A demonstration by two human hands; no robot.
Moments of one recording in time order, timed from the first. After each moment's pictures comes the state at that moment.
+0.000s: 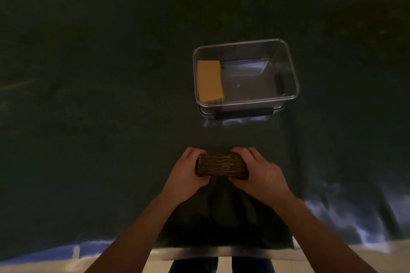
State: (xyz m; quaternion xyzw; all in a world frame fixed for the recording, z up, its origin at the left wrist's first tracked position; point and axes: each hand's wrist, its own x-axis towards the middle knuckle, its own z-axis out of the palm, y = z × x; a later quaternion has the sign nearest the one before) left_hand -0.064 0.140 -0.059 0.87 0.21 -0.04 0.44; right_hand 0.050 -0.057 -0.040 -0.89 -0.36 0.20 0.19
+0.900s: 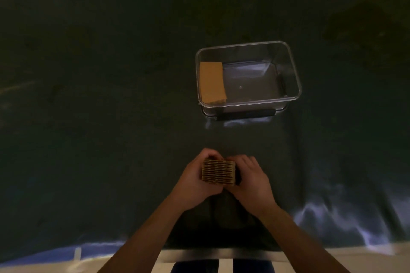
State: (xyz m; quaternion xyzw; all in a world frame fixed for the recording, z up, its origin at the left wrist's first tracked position) left_hand -0.064 0.123 -0.027 0.74 0.18 -0.01 0.65; right_hand 0.017 -0.037 -0.041 -0.87 -0.32 0.17 0.33
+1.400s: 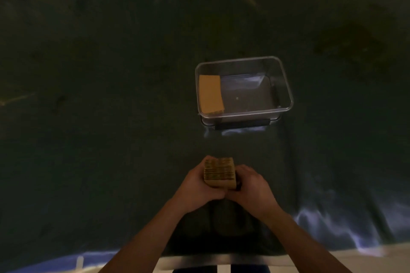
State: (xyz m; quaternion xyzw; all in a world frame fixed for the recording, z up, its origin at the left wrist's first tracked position) left_hand -0.059 0.122 -0.026 0.71 0.23 -0.07 0.67; right_hand 0.027 -0.039 -0.028 -0.88 -0.28 0.26 0.29
